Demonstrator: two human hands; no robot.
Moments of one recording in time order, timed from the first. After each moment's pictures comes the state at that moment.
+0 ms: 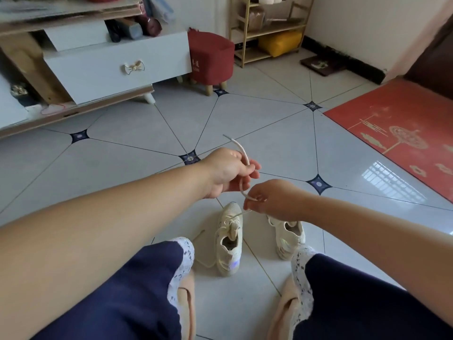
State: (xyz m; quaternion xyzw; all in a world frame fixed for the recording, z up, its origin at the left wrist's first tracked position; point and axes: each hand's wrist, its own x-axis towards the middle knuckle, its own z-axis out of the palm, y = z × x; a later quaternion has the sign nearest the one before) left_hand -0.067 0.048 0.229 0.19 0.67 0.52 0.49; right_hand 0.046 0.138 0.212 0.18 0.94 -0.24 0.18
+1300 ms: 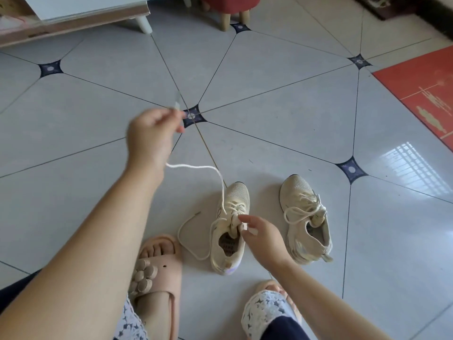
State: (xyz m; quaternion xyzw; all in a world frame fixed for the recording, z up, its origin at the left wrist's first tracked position) left_hand -0.169 0.029 0.107 0.05 0.78 0.62 0.09; right_hand 0.035 0.127 -0.011 0.36 0.80 -0.46 0.09
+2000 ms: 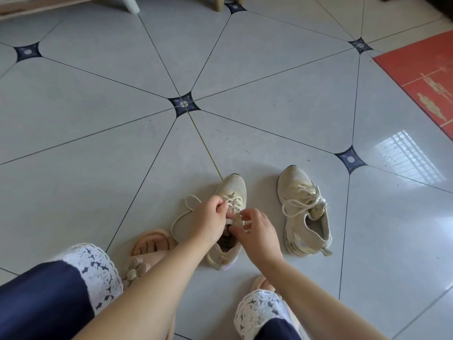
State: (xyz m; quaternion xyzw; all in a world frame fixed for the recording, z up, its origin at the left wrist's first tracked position) left_hand -0.062 0.040 -0.028 0.13 0.86 0.36 0.33; right_hand 0.034 0.119 -0.037 0.39 0.81 -0.43 0.05
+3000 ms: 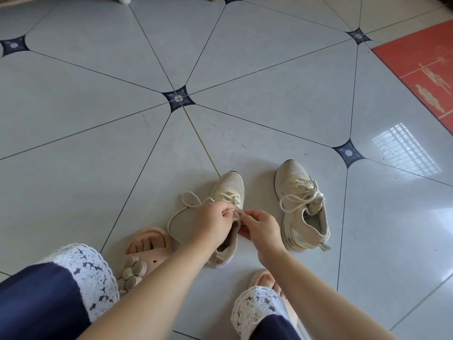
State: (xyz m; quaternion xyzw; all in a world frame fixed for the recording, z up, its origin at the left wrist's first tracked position) left_hand -0.051 0.046 -0.039 0.17 0.88 0.31 0.32; right_hand 0.034 0.128 -0.051 0.53 0.49 -0.69 -0.01
